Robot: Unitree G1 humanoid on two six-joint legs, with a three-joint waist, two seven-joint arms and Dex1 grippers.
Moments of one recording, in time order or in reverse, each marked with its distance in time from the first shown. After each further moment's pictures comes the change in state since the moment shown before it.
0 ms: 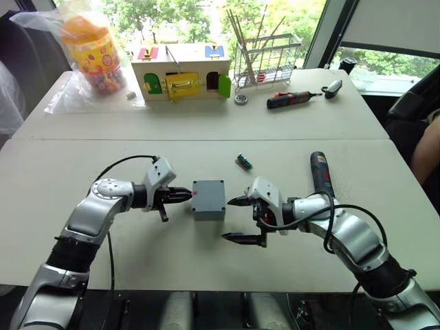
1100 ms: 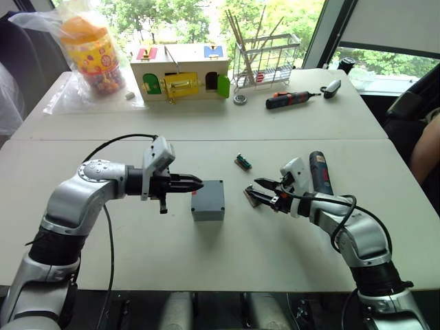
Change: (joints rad) left arm -0.084 0.038 0.068 -0.217 -0.218 0.208 -0.053; right arm 0.079 0.164 -0.235 0.217 0.008 -0.094 -0.216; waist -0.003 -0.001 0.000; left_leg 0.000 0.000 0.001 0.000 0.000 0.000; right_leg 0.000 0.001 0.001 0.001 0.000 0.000
